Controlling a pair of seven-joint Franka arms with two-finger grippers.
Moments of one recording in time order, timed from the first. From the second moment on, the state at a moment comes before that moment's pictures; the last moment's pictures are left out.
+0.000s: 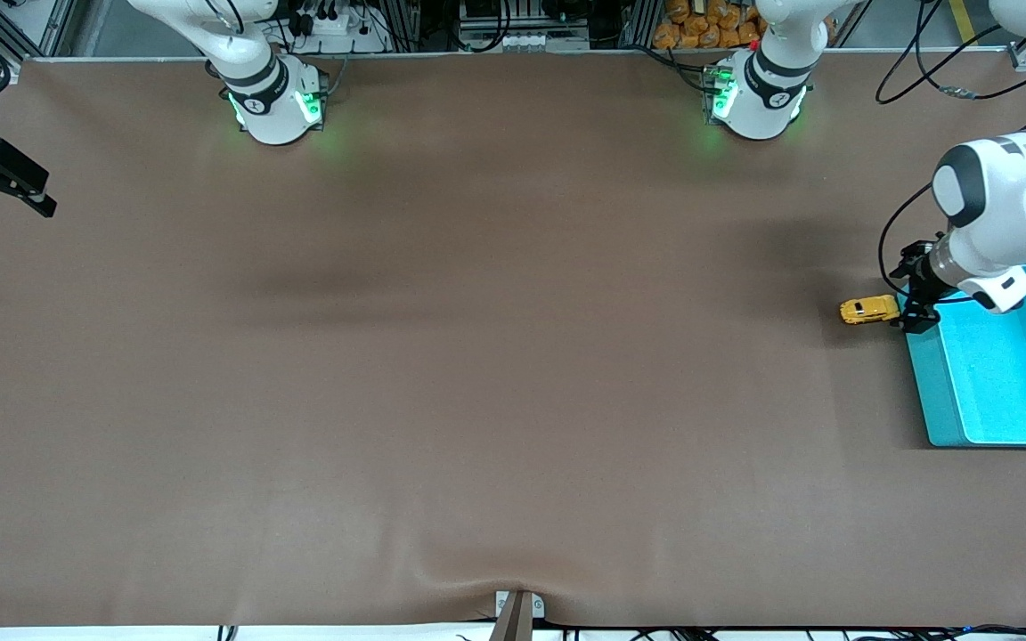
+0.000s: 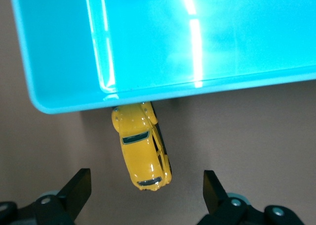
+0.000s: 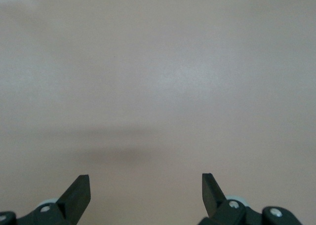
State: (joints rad) left arm 0.38 0.19 -0.11 -2.37 0.15 2.56 -1.27; right arm -0.08 -0.15 0.02 -1.69 -0.01 1.62 -0.08
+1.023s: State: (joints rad) left arm 0.38 0.33 -0.10 -2.39 0.15 2.75 -1.30; right arm -0.08 -0.15 0.02 -1.69 -0.01 1.62 -0.08
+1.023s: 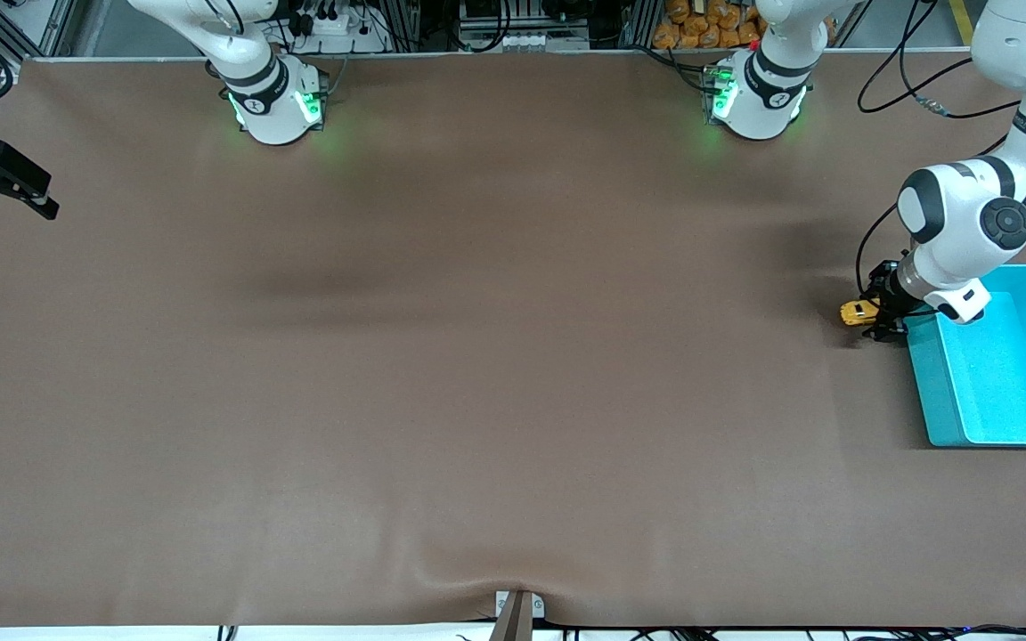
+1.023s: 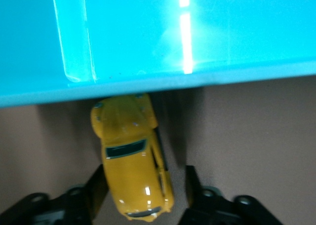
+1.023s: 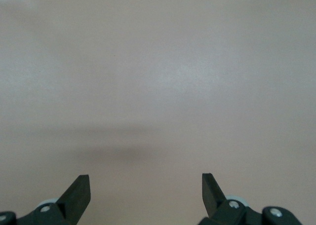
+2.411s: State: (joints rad) left arm 0.27 0.18 -0.15 -2.20 0.22 2.33 -1.26; right arm -0.08 -0.15 0.02 -1.69 -0.01 1.62 -0.08
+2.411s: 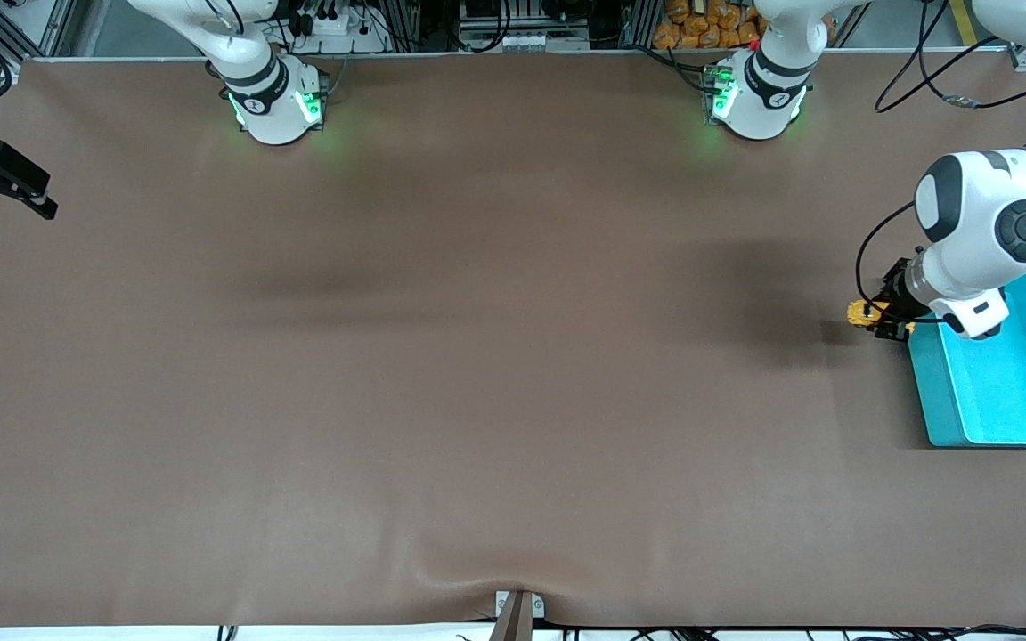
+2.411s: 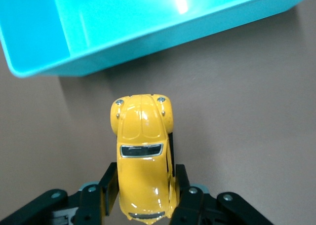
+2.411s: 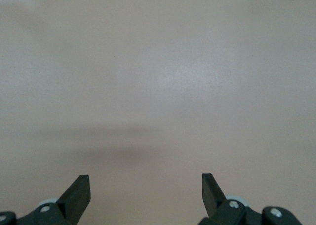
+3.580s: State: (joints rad) left arm 0.52 0.33 -0.13 -1.94 0.23 2.32 -0.15; right arm -0.08 -0.14 0.02 -1.69 -0.01 1.62 -0.08
